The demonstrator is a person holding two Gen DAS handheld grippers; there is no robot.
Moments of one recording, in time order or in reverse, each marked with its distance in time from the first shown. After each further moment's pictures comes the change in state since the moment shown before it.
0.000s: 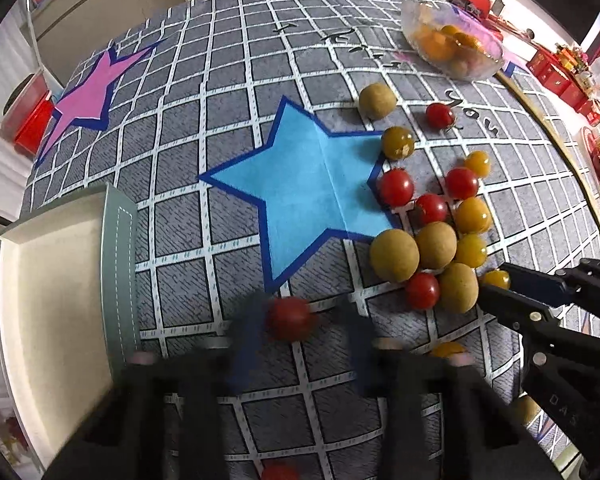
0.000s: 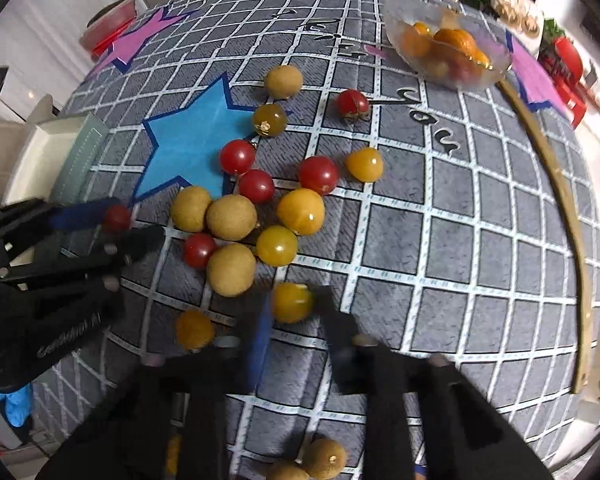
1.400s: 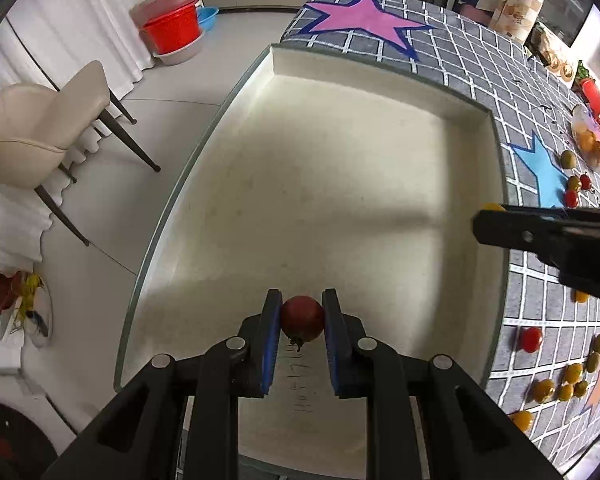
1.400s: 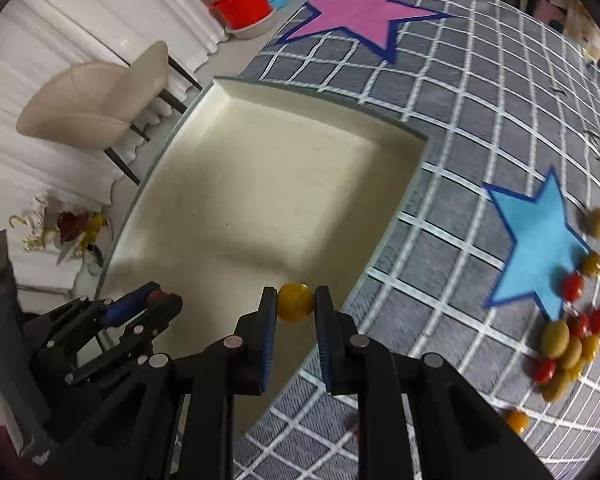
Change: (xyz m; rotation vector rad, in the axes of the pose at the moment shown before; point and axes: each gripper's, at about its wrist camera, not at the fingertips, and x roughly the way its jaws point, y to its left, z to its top) left arm -0.059 0.199 -0.141 -0.428 -0.012 0.167; right arm 0.005 0.218 0.036 -0.241 0.089 0.260
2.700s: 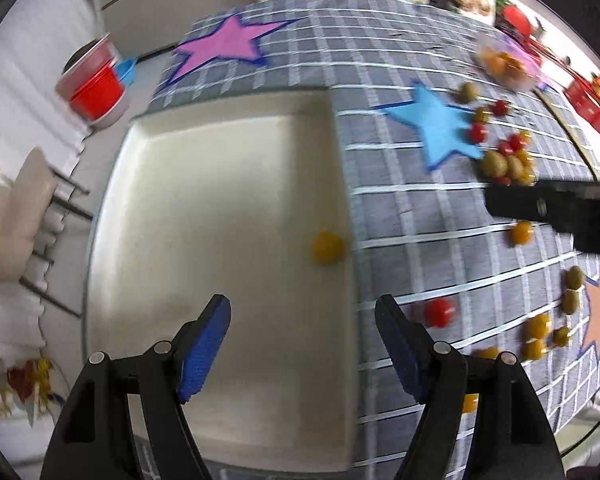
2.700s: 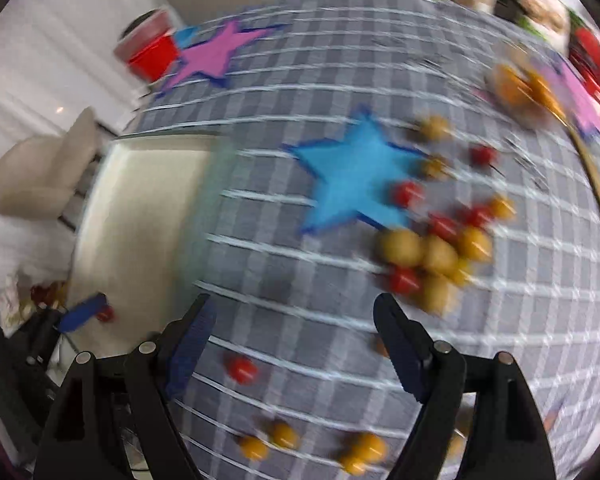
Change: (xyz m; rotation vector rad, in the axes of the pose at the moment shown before) left arm -0.026 -0.112 -0.003 0.324 -0.035 -0.065; right arm -0.077 -0.110 -0.075 0.307 -0.116 -0.150
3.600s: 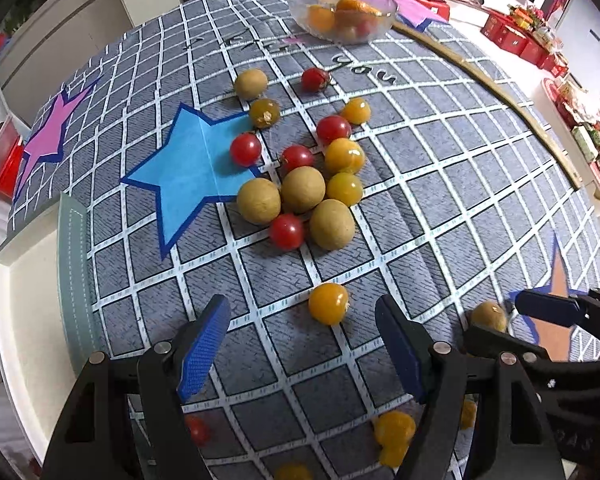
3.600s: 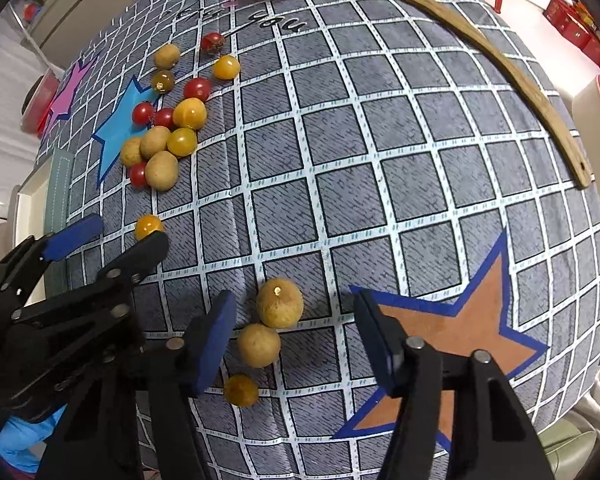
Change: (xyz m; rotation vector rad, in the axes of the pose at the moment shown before) left arm 0.035 -0.169 0.044 0.272 0.017 -0.134; right arm -0.026 -0.149 -0.121 0.361 0.050 -0.096
